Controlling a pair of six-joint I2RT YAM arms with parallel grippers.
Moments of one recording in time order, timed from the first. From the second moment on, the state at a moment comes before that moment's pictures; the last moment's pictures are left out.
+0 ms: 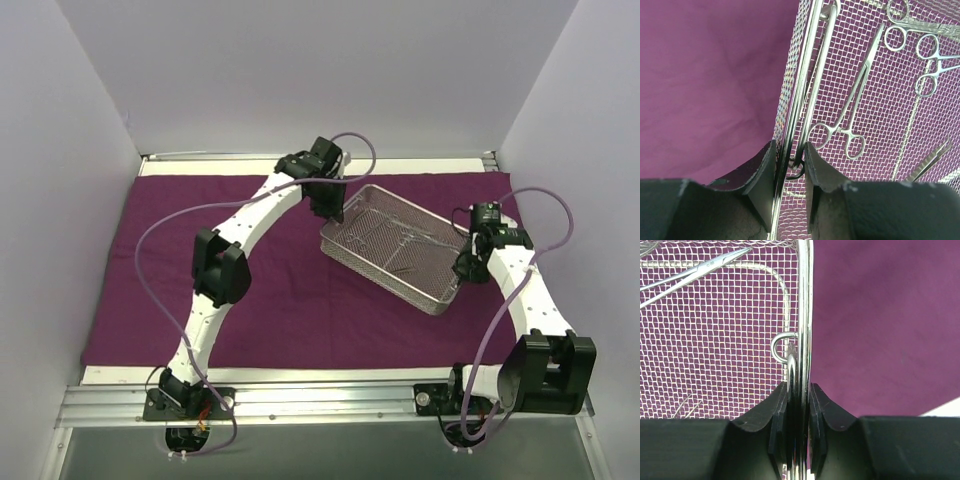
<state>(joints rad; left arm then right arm) -0.62 2.30 2.33 -1.00 0.14 -0.40 -0.04 1.27 1.00 -0.87 0.19 0.53</state>
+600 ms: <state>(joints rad) -0.68 2.43 2.36 -0.97 0.18 -0.39 -0.13 1.25 0.85 -0.82 0.23 0.53</state>
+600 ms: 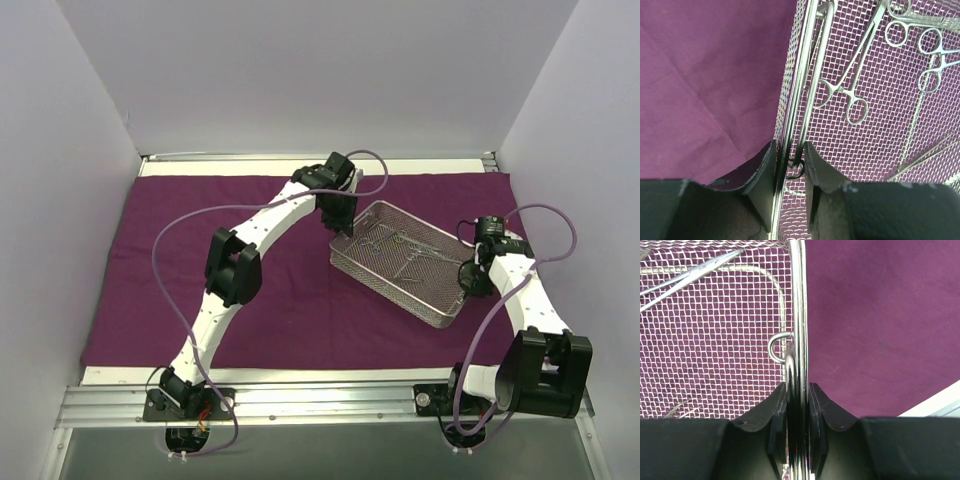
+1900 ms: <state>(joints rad) -0.54 1.86 1.99 -1.04 -0.07 -0.33 0.13 1.51 1.14 -0.92 0.01 1.03</state>
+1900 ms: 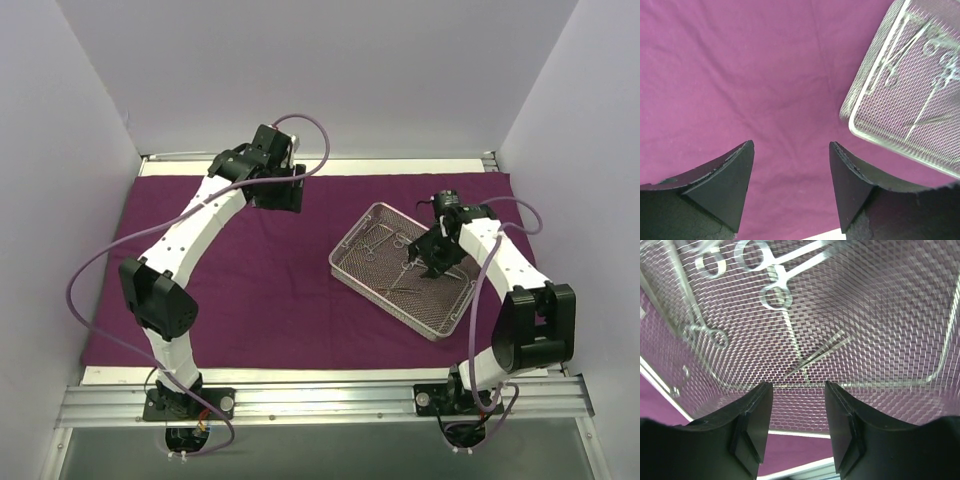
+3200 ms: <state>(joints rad) -0.50 1.74 1.86 -1.04 0.02 -0.27 0.20 1.70 1.09 -0.95 0.07 1.40</state>
